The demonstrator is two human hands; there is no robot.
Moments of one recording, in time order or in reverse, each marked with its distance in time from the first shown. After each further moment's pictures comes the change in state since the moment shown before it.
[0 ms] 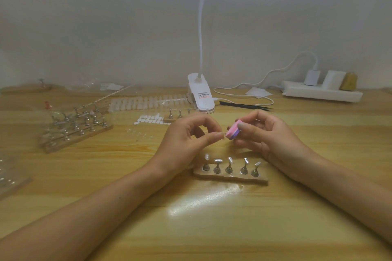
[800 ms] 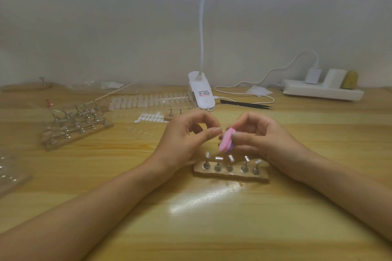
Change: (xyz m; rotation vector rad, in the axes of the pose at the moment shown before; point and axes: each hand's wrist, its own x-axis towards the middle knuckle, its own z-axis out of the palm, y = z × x) left_hand 0.001 0.000 -0.001 -0.023 -0.006 -0.001; right_hand -0.001 0.002 0.001 -0.085 -0.108 -0.003
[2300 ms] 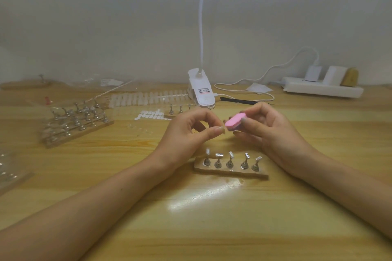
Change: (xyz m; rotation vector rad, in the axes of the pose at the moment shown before) left_hand -0.001 -0.001 0.001 -0.027 -0.005 -0.050; right_hand 0.001 0.005 -0.002 0.073 0.111 -0.064
